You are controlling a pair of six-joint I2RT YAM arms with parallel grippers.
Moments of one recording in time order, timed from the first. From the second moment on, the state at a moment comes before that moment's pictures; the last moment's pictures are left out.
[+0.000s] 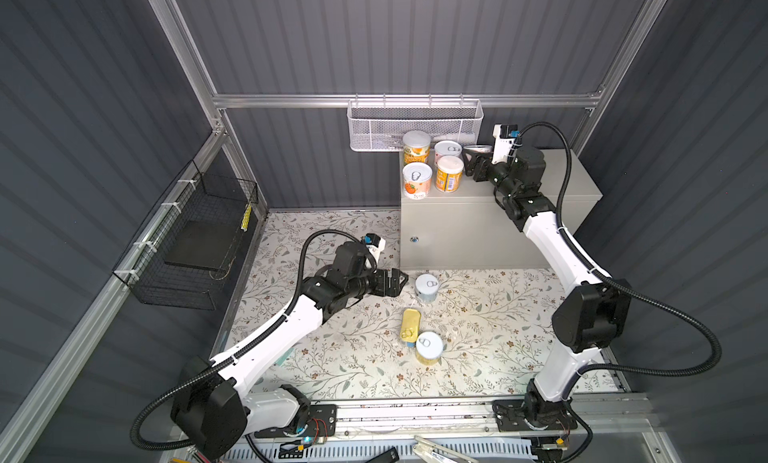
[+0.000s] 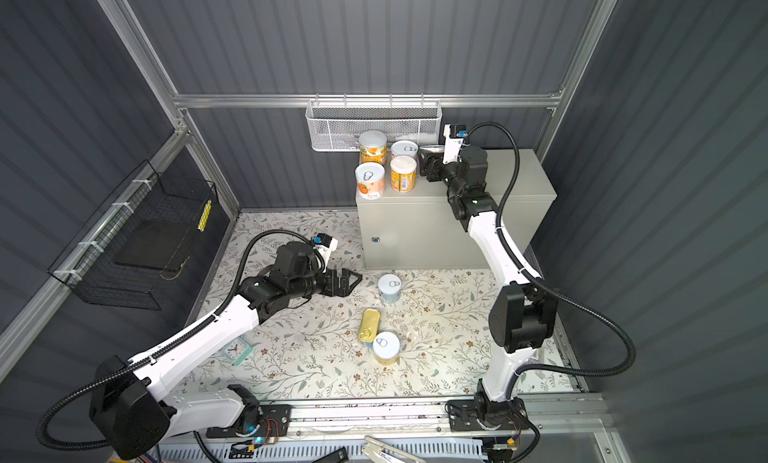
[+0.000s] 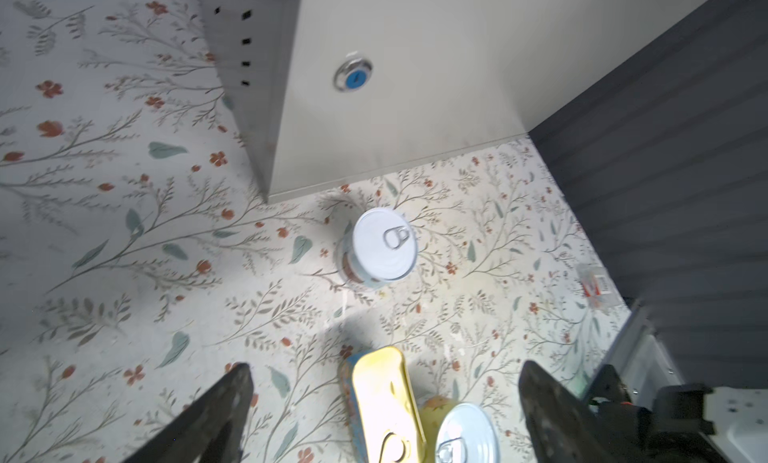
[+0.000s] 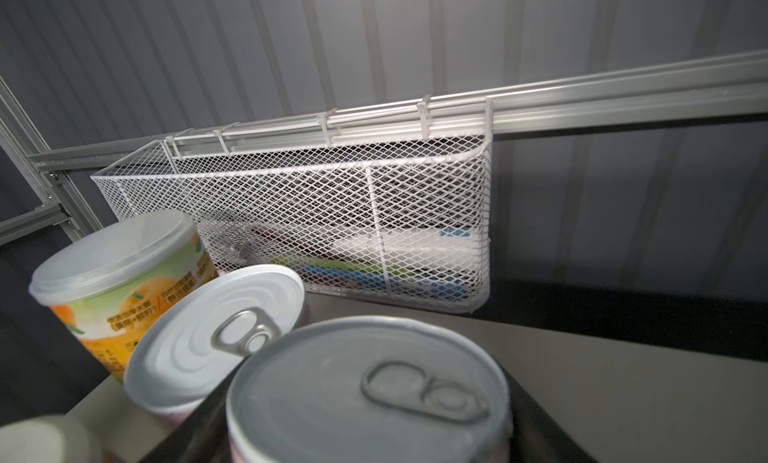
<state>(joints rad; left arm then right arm) -0.64 1.29 1.06 -0.39 0.26 -0.41 0.17 1.83 1.80 0.06 -0.21 0.16</state>
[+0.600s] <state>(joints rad) -0.64 1.39 1.31 -0.51 0.43 -0.45 0.18 1.88 1.86 0.05 -0.19 0.10</state>
